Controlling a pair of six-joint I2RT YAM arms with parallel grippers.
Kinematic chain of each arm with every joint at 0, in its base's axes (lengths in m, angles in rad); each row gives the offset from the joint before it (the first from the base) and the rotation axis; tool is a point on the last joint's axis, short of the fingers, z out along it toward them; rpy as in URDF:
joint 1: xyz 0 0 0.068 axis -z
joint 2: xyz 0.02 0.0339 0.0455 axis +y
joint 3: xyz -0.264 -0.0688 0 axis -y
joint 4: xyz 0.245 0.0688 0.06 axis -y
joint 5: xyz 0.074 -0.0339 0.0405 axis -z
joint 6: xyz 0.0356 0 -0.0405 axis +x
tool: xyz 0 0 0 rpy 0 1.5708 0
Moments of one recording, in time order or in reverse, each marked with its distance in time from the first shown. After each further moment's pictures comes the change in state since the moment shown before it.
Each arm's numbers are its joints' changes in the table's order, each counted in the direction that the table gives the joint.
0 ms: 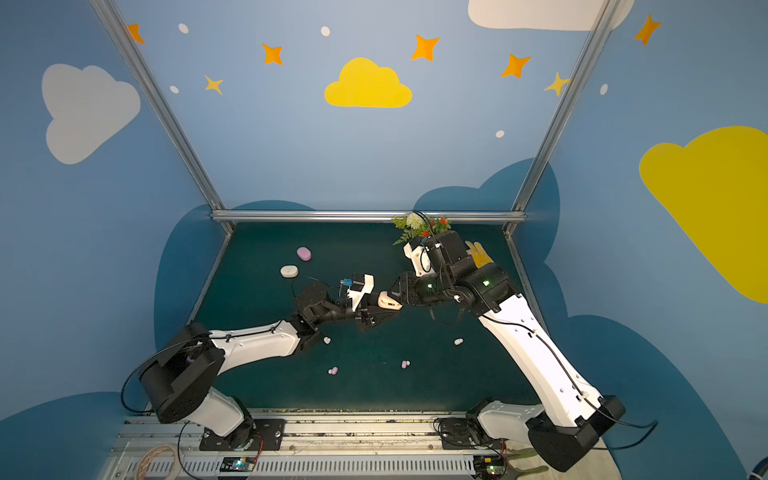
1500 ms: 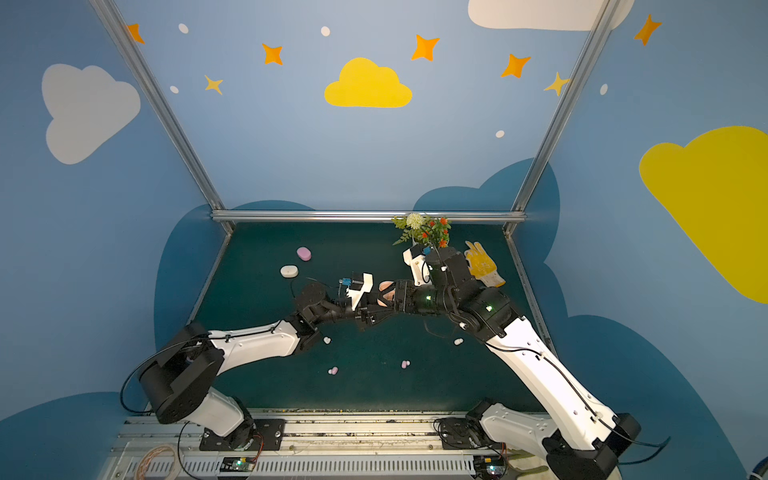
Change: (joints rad) left arm -0.003 0.000 0.000 0.010 -0.025 0.010; right arm -0.061 -0.134 -0.194 0.265 -0.002 0.165
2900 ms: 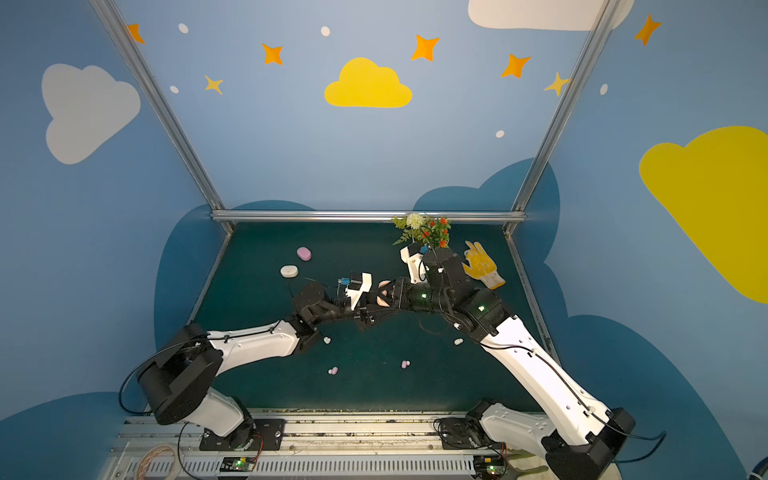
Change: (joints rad) left arm 0.000 -0.010 0.000 0.009 0.007 -0.010; right arm -0.004 0.006 -0.070 0.140 0.000 0.037
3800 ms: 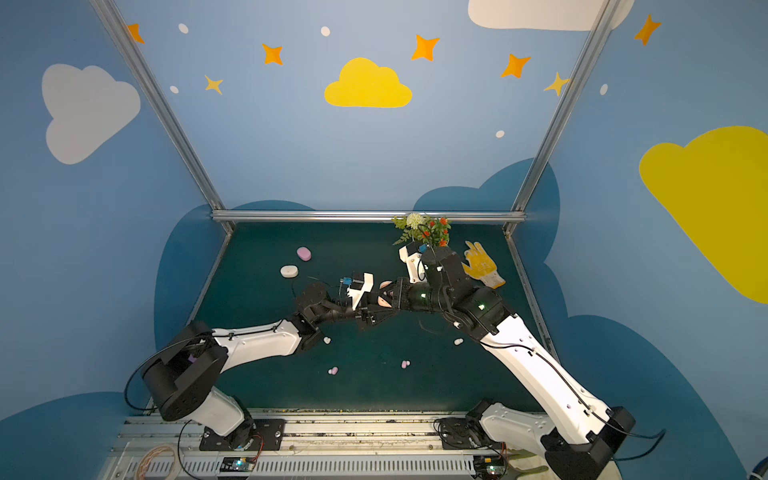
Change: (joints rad) left arm -0.002 0.027 0.002 0.013 0.012 -0.015; right arm -0.005 0.012 0.015 -0.010 -0.002 -0.012
